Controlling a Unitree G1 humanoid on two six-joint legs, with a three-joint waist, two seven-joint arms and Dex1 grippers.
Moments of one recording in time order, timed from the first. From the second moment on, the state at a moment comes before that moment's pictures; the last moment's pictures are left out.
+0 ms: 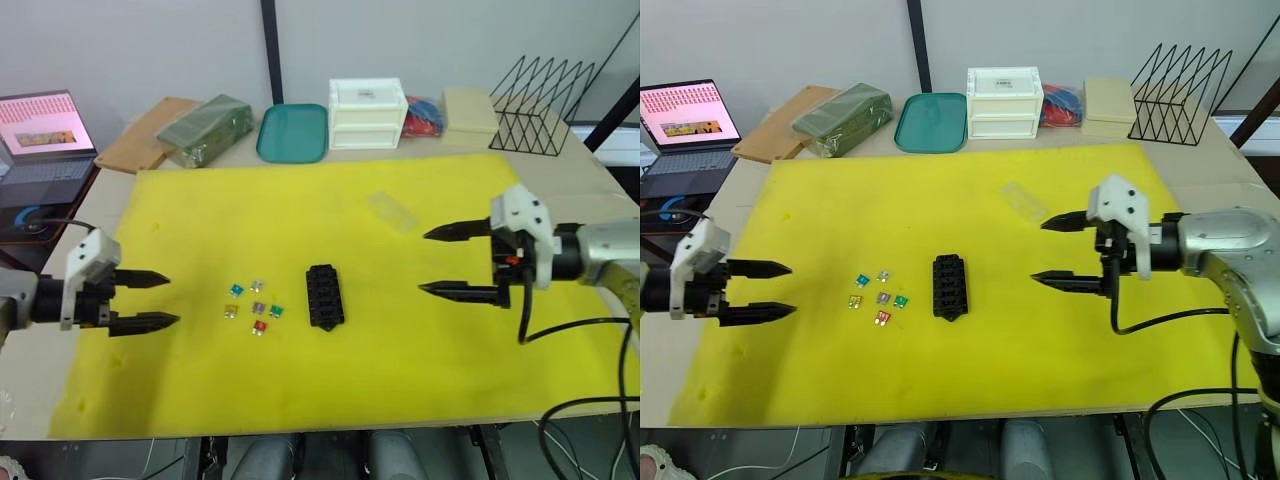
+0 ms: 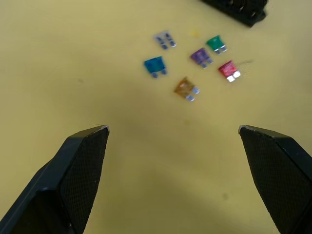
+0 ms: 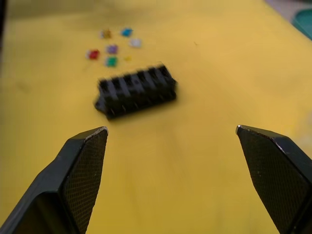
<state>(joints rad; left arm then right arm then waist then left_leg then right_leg) -0.19 1.06 0.20 0.05 -0.54 0.63 -1.42 -0.42 -1.02 -0.10 -0.41 0.62 0.69 1.16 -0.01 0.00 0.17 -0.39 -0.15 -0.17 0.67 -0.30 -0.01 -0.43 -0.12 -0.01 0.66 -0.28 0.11</state>
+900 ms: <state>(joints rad) -0.40 0.88 0.05 0.29 -0.67 1.17 -1.36 -0.60 -0.83 0.16 -0.49 0.59 0.70 1.09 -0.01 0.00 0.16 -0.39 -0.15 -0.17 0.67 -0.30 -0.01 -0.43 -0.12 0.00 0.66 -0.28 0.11</state>
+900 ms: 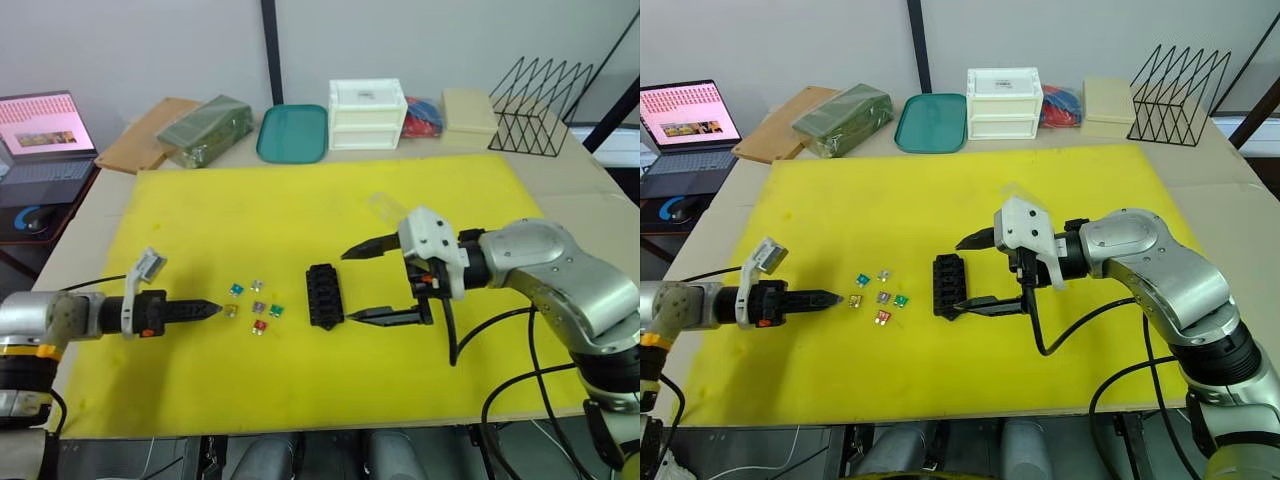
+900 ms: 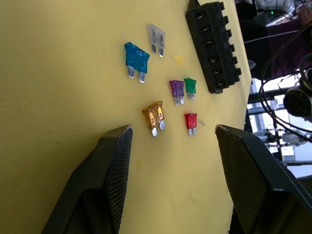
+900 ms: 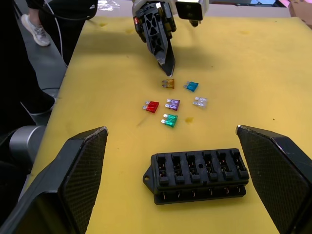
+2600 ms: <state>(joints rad) -0.45 0.80 -0.06 0.52 -0.56 0.91 -1.47 -0.61 -0.82 0.17 -0.51 0.54 0.71 1.08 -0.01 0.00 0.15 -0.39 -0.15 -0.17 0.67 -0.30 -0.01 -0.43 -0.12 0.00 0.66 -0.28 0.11</state>
